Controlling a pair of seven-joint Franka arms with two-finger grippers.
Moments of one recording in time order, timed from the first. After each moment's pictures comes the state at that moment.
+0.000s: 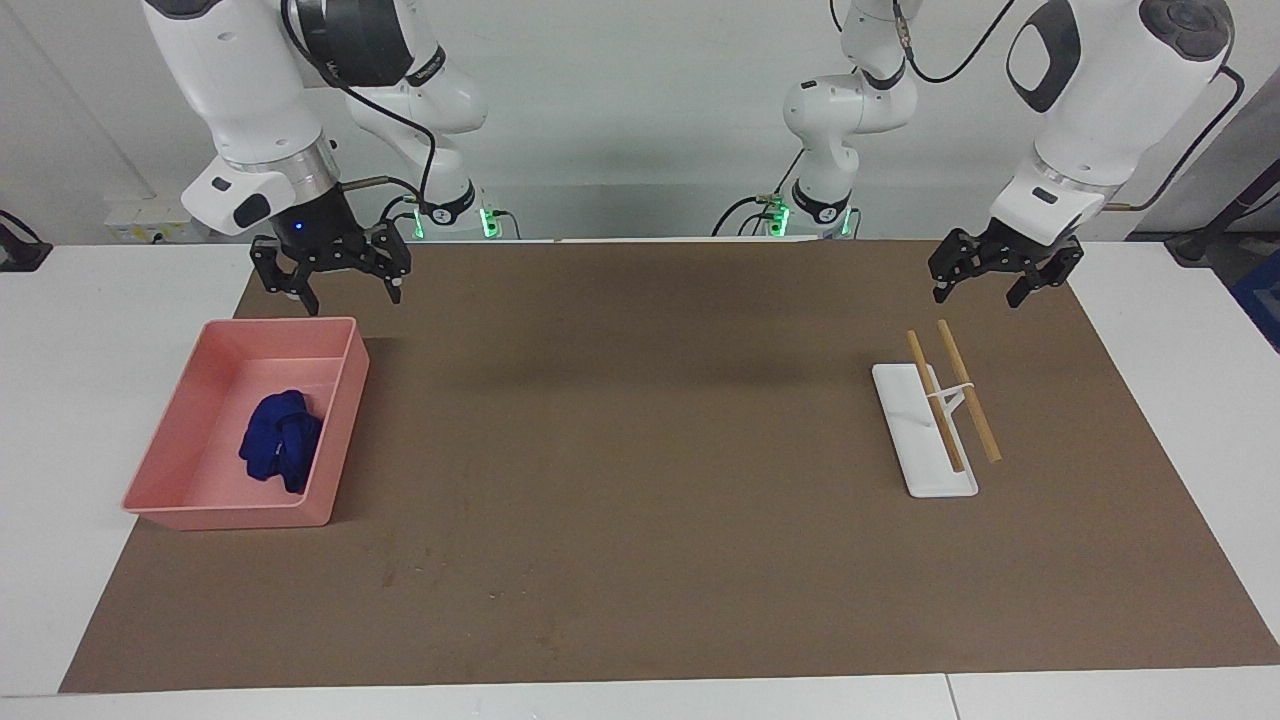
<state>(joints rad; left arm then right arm) 0.05 0.05 -0.14 -1.57 -0.02 1.61 0.06 -0.02 0.01 0.10 -1.62 0.01 1.71 -0.06</state>
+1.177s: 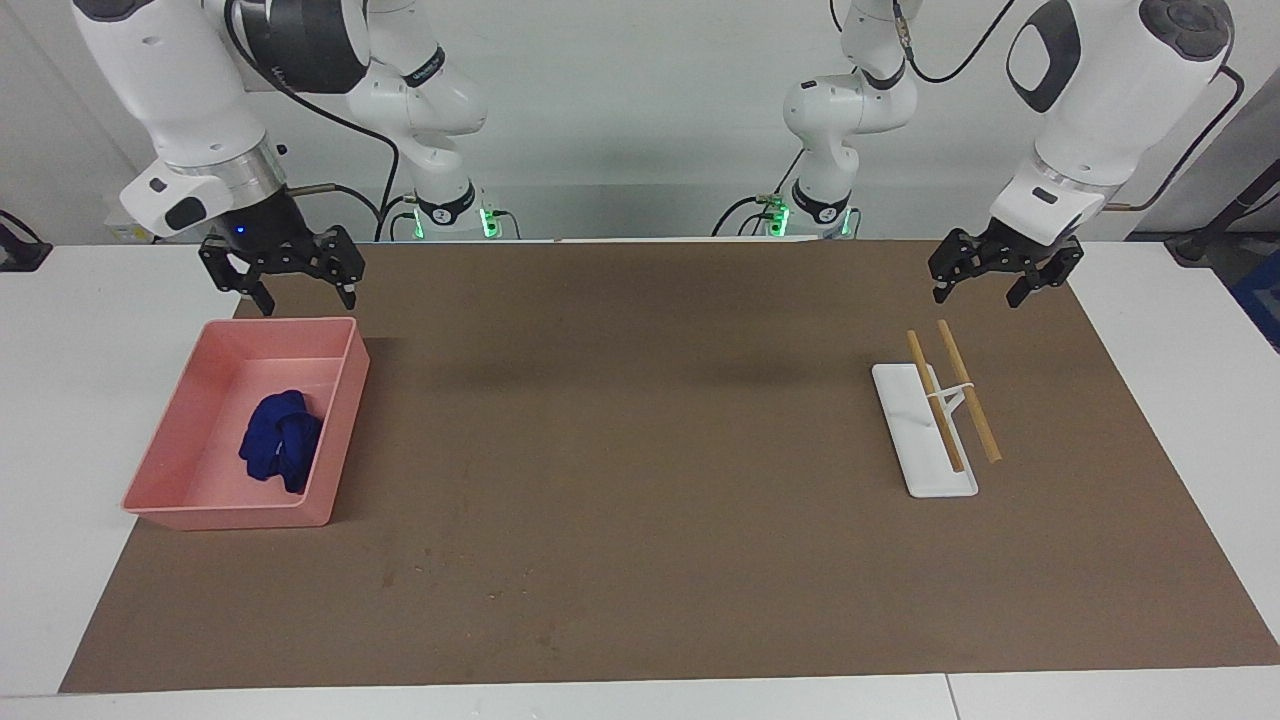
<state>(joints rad) 0.05 0.05 -0.14 -1.57 -0.02 1.61 0.06 -0.12 0.01 0.10 -1.62 0.01 1.71 -0.06</state>
